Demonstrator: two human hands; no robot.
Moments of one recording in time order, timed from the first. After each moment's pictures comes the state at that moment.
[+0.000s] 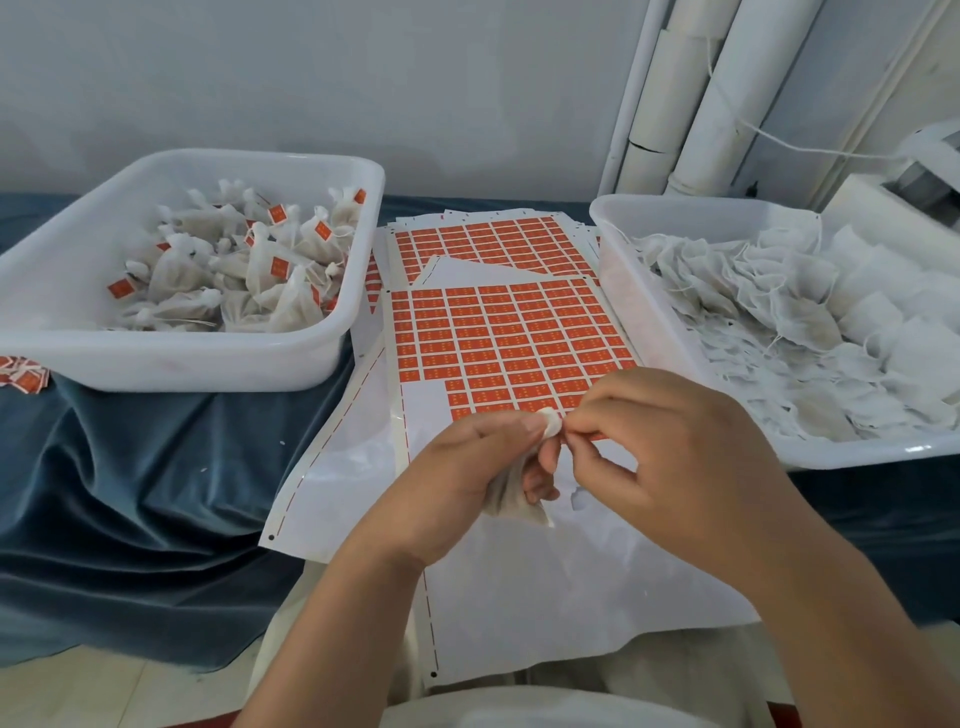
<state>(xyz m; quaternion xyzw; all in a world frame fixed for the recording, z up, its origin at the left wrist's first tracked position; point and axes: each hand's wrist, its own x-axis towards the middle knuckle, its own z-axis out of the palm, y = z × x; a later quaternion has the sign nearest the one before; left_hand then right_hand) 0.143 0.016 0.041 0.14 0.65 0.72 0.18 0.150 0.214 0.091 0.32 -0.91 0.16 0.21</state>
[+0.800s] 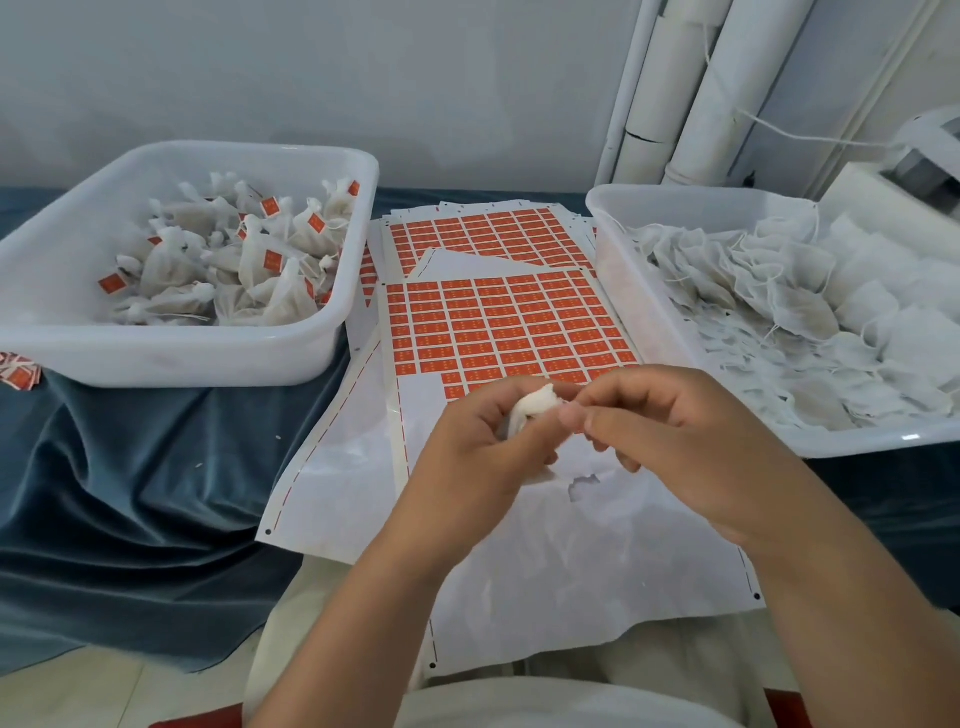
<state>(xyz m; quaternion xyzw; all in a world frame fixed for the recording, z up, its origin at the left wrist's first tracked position) 0.153 0.039 0.052 0.11 0.71 0.70 0.00 0.140 0.224 0.091 0.15 -0.84 0.52 -0.07</state>
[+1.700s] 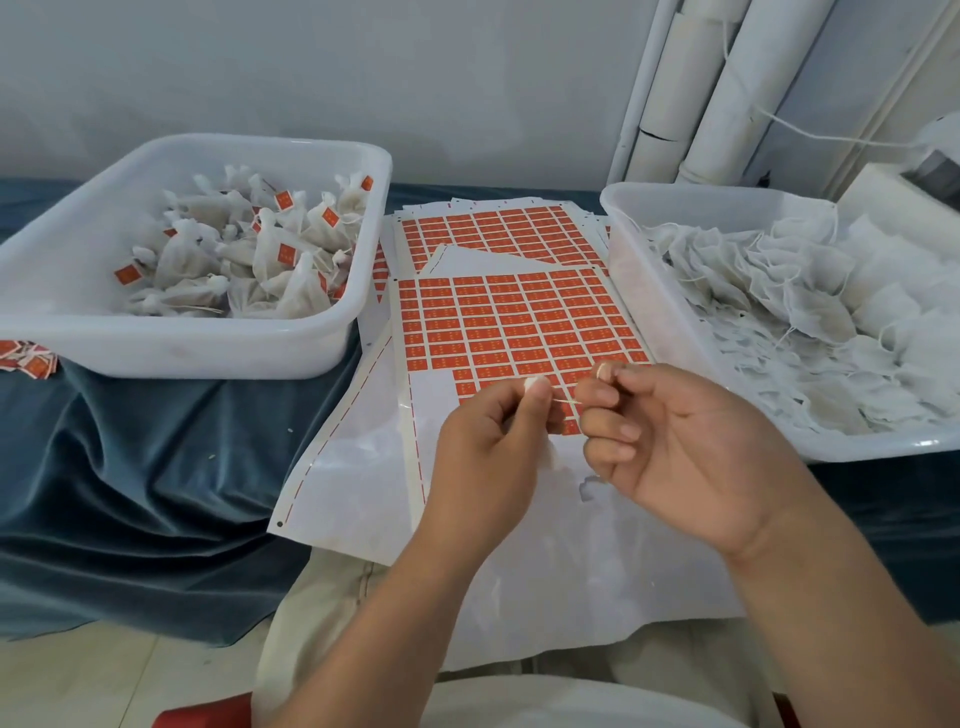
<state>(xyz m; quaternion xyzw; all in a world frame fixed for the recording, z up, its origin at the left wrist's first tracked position) 0.146 0.049 0.033 0.00 0.74 0.66 -0.09 0.125 0.210 0.075 -0.02 -0.41 0.87 -0.28</state>
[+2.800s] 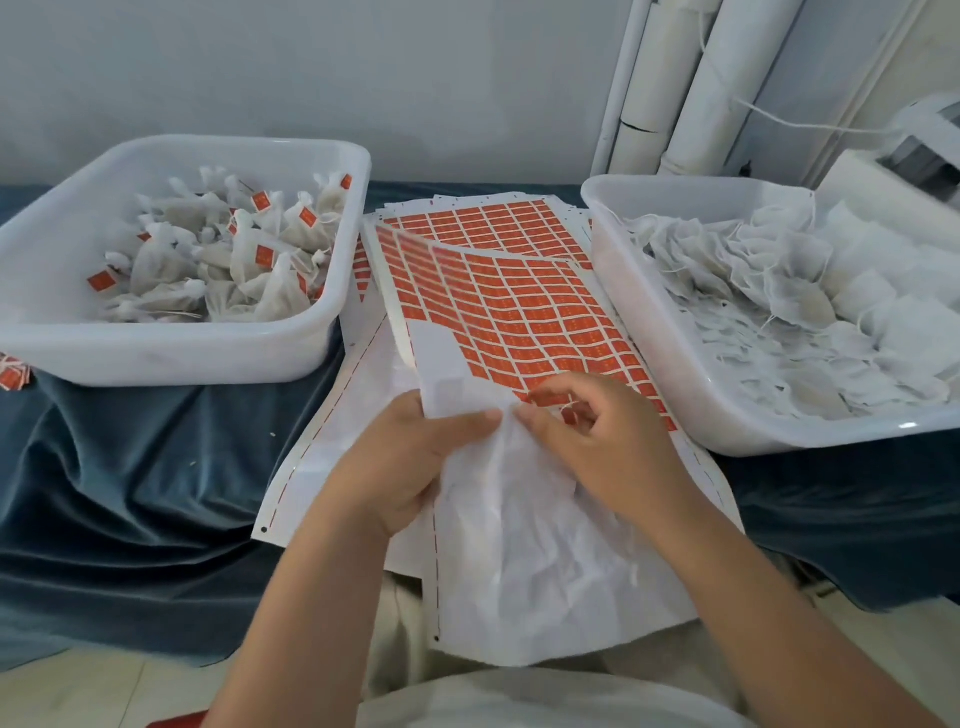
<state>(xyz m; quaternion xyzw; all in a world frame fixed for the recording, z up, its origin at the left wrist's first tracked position) 0.128 -0.009 0.024 -0.04 0.58 0.79 0.19 0.114 0.202 0.021 0.11 -0.90 0.40 0.08</state>
